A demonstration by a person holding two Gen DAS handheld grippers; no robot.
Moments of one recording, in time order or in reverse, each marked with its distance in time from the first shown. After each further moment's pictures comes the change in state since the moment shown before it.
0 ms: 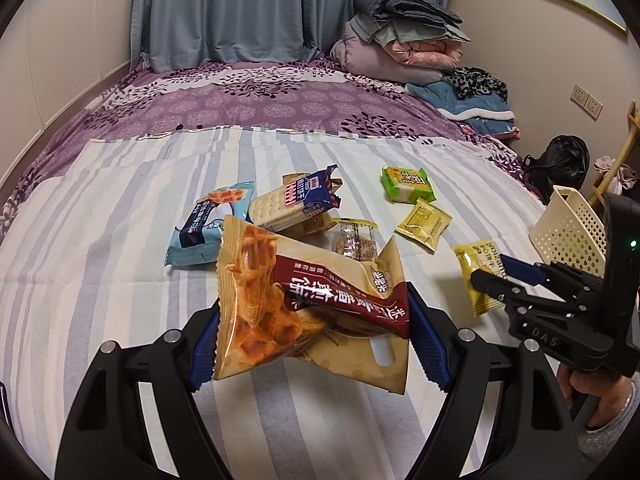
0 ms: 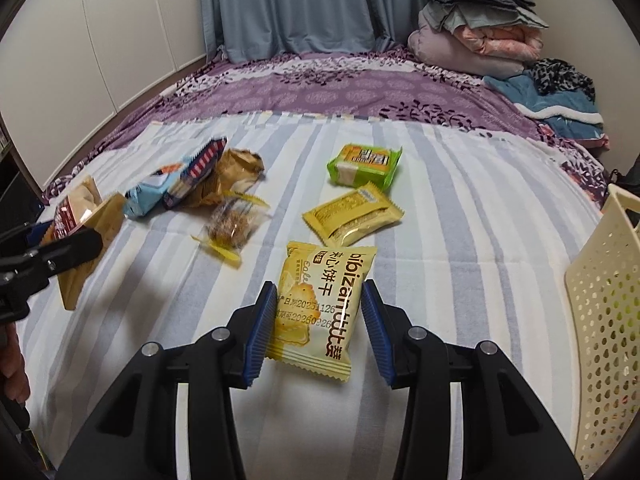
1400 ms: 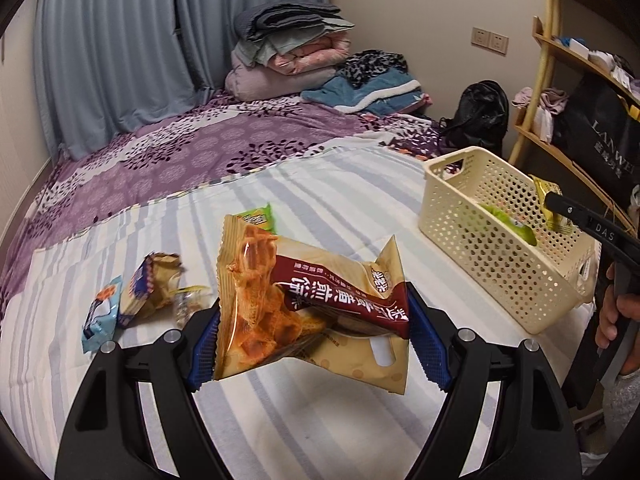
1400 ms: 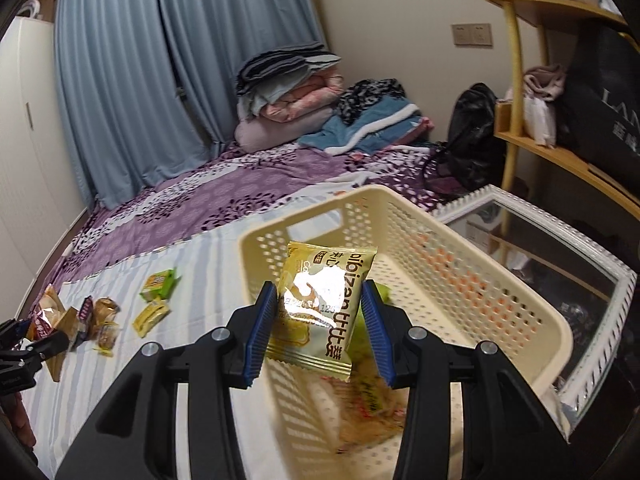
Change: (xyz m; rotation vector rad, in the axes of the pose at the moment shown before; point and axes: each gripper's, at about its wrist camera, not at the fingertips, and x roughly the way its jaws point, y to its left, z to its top) left arm -0.025 -0.190 0.021 0.332 -0.052 -0.132; right arm -0.178 -0.221 -0.074 0.447 -0.324 -0.326
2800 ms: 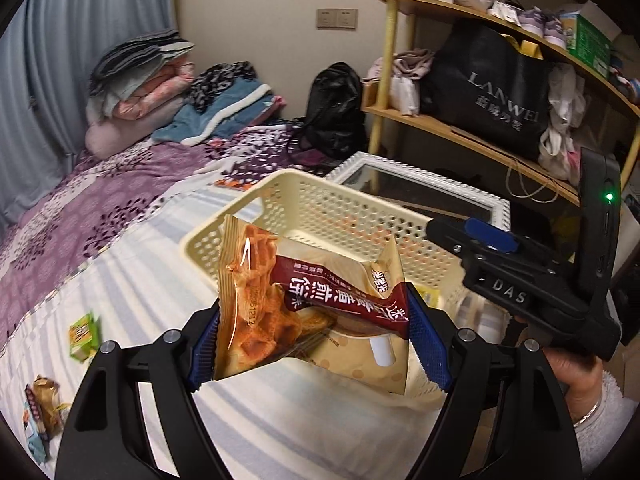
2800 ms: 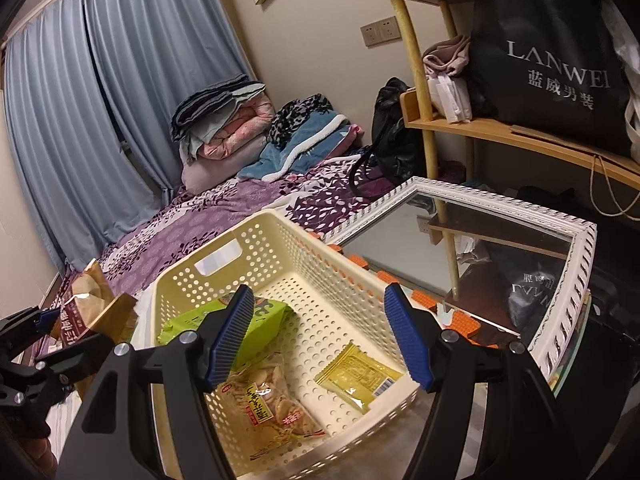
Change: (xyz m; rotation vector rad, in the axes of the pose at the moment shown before) left arm 0.036 -0.213 0.067 0.293 -0.012 -0.350; right arm -0.022 -0.095 -0.008 0.208 -0.094 -0.113
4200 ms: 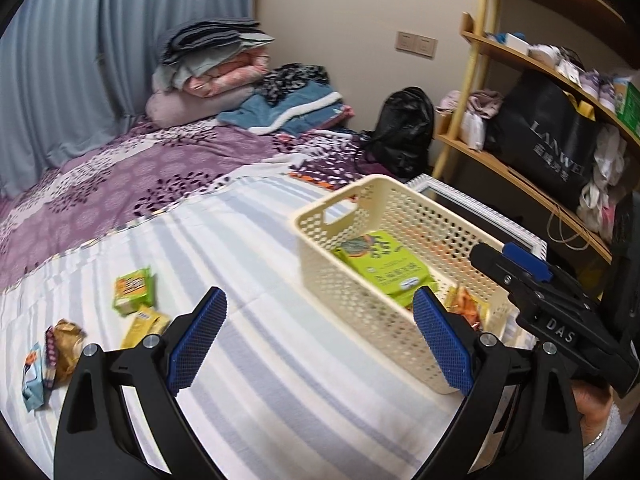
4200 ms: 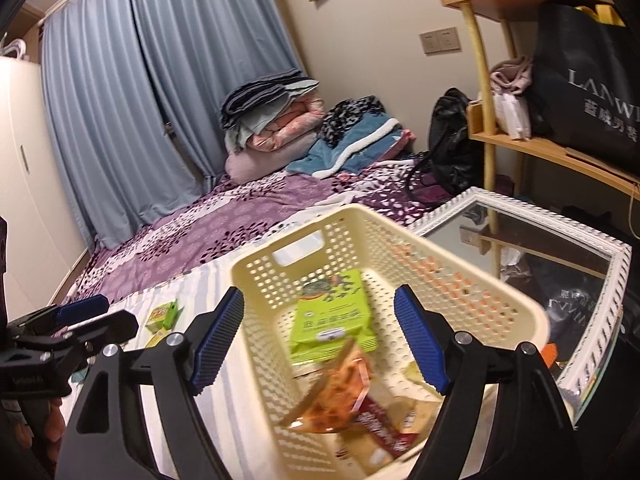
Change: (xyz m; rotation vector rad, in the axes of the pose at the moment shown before) left arm -0.050 0.095 -0.042 -0.218 -0.052 0.142; right arm -0.009 0.081 -0.014 -0.105 0.008 0.135
